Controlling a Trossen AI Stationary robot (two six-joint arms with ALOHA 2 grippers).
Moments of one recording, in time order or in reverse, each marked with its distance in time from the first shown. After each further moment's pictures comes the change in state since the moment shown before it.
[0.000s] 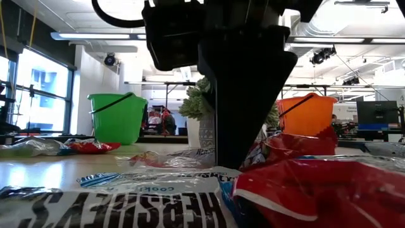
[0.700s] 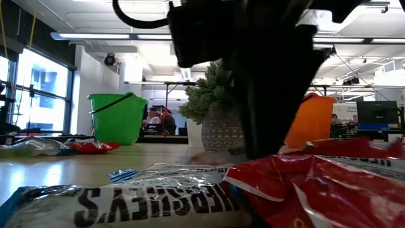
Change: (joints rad) left arm 0.000 -0.001 0.000 0.000 0.000 -0.001; right arm 0.002 -0.029 -0.007 -0.123 0.047 -0.048
